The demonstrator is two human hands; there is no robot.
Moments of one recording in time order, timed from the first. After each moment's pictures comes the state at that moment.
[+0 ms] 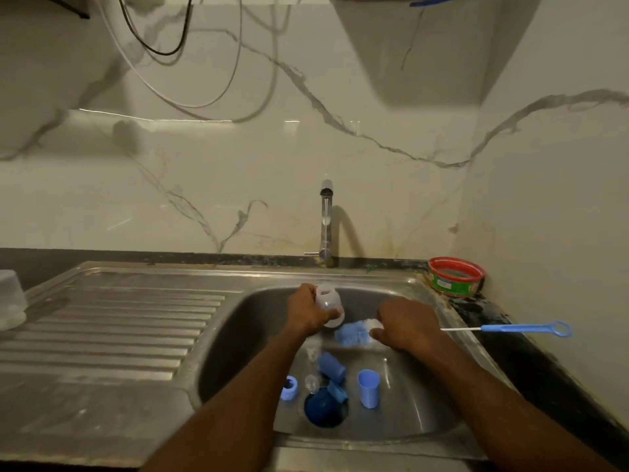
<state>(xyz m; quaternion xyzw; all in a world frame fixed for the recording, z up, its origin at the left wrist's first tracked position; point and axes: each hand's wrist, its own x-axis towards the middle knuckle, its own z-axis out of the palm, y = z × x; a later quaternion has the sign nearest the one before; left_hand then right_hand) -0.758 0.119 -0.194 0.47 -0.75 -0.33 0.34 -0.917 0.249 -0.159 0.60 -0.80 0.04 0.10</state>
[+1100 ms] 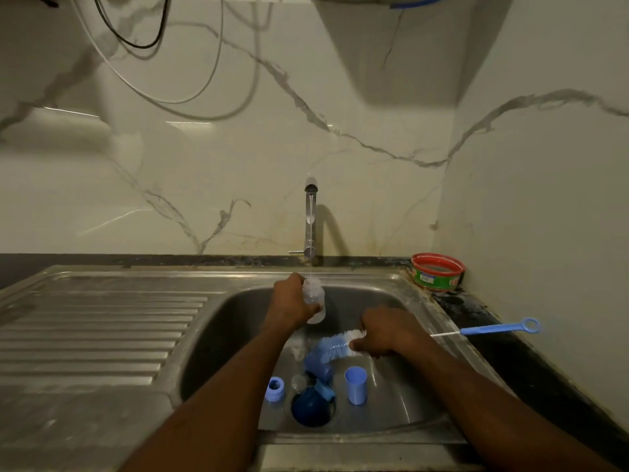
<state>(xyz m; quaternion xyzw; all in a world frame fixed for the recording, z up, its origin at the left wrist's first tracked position) -0.758 0.110 -0.192 0.45 -0.79 -0.24 0.33 -0.905 0.249 -0.169 0.59 -0.81 0.00 -0.04</state>
